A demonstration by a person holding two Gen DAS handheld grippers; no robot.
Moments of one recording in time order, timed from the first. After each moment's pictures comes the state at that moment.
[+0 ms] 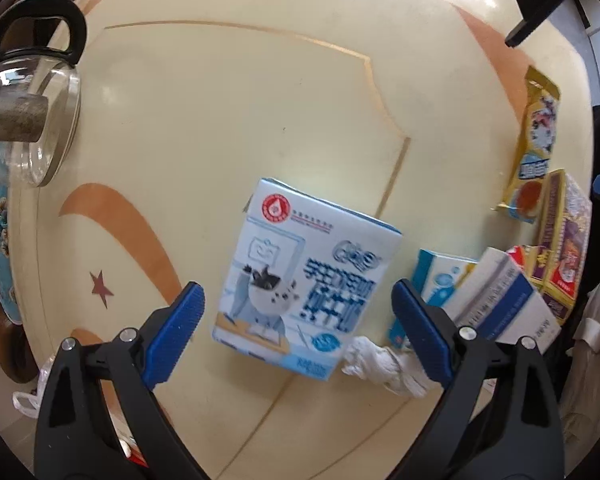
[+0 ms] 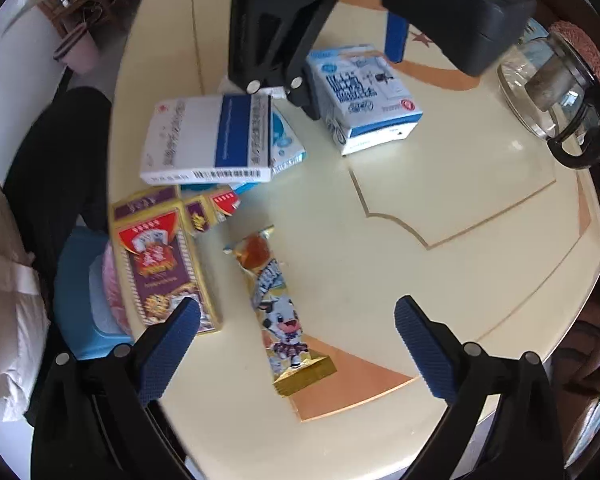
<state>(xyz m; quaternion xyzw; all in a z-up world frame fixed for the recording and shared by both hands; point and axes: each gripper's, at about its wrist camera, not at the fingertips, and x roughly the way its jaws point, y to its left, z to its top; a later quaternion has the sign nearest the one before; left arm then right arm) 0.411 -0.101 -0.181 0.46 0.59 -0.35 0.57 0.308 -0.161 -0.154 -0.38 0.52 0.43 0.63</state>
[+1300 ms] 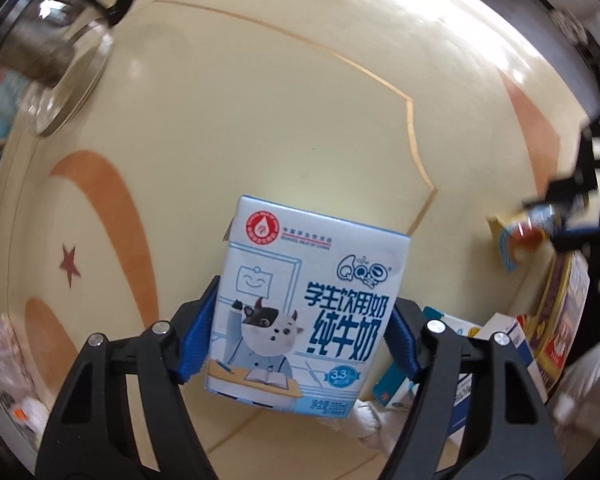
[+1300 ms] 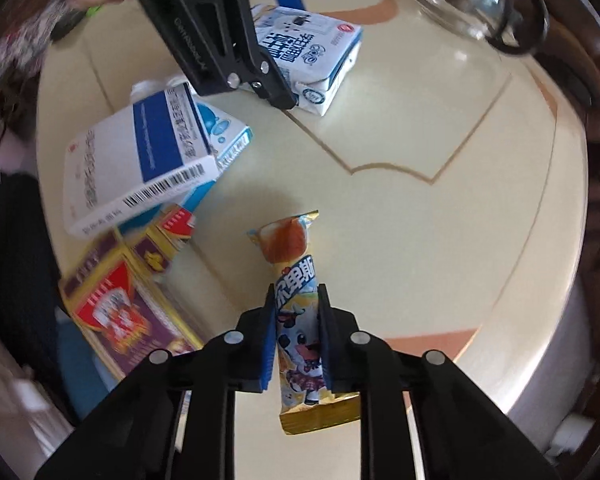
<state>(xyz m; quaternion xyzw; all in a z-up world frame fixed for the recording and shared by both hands) 0.445 -0.045 -0.179 0.33 0.59 -0.31 0.66 0.310 -0.181 -0.182 -0.24 0.58 0.29 0.72</state>
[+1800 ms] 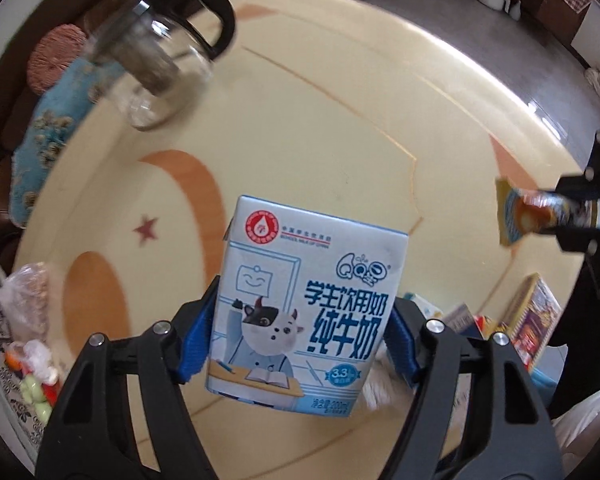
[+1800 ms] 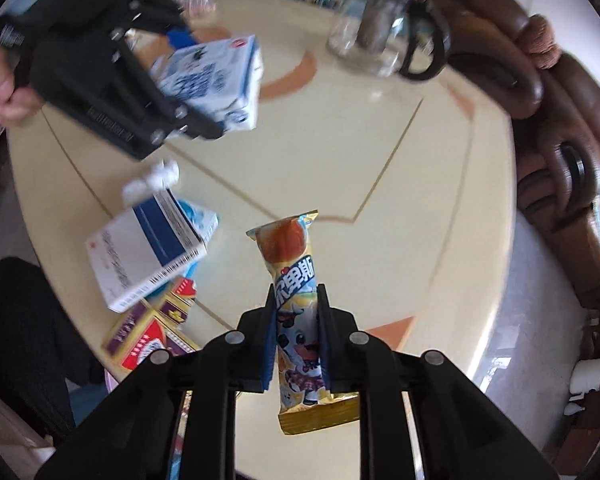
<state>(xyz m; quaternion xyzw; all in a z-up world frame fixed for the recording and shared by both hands) 0.404 -0.001 -0.092 0.29 0.53 -0.24 0.76 0.315 -0.194 -0.091 -0.20 0.52 0.19 0.81</state>
